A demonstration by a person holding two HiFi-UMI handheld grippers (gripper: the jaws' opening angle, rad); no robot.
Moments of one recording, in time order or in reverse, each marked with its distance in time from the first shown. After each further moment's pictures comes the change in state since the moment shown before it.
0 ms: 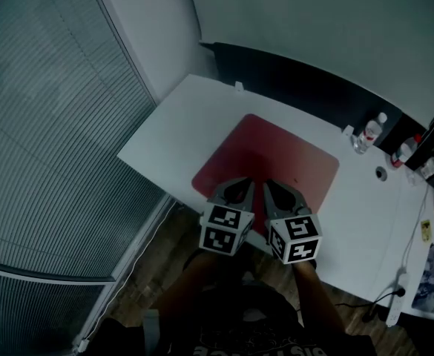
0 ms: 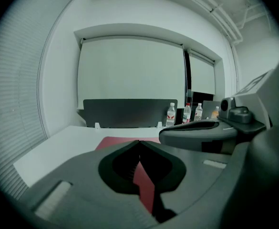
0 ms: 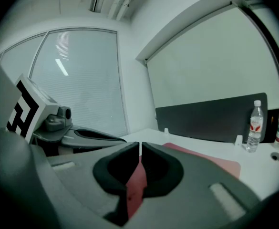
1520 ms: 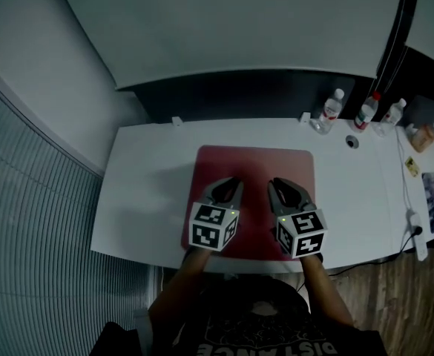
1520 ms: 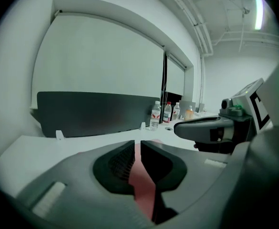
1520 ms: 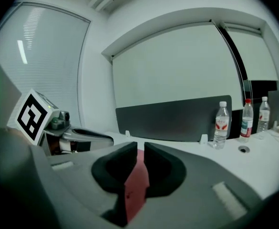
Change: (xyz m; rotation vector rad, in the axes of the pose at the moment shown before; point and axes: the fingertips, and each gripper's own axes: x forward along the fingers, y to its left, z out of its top) left arm 0.137 0.050 0.022 0.097 0.011 -0.474; right arm 0.058 -0.105 0.006 0.110 -0.010 -0.481
